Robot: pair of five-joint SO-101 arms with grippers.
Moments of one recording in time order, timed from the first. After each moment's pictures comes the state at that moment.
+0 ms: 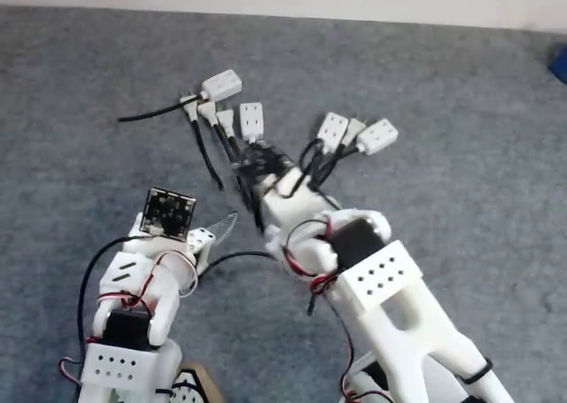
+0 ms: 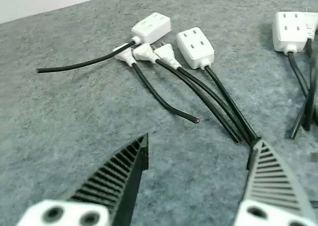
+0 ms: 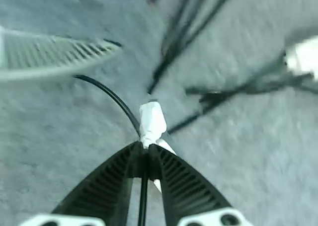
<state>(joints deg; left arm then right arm) 1.9 -93.1 92.1 38.2 -7.9 -37.5 -37.5 40.2 67.5 17.3</state>
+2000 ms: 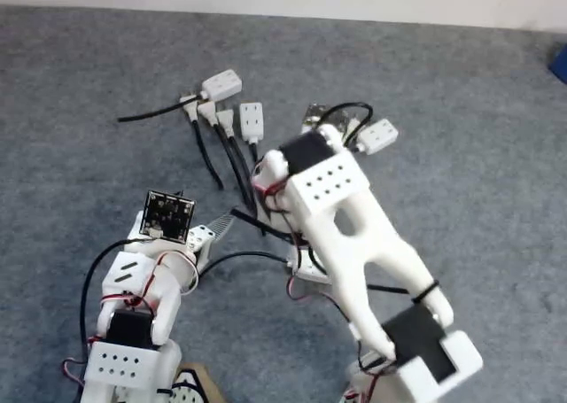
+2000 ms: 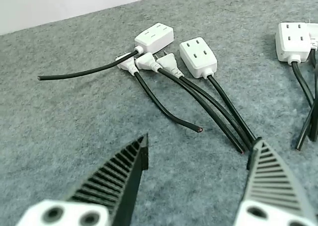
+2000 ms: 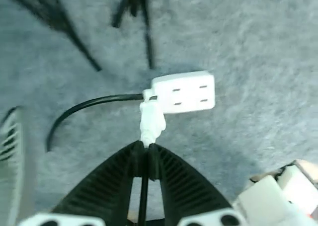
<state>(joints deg) 1.6 -93.1 96.4 31.2 -7.9 -38.2 -4.3 1.2 100.1 -44.9</state>
